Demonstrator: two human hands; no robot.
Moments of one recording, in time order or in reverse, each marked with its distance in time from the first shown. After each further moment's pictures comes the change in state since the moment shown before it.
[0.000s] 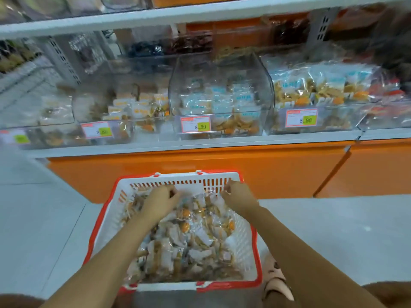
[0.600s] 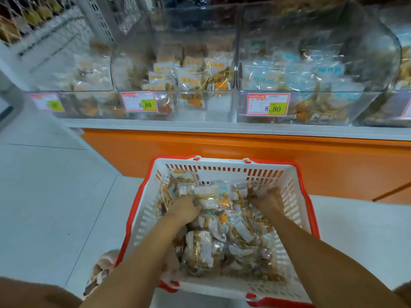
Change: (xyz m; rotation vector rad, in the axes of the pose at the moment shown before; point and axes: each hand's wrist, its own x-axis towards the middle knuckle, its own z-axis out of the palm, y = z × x) left_hand 0.012 -0.100 0.037 0.144 -0.325 -0.333; right_hand 0.081 0.043 0.140 0.289 0.016 0.408
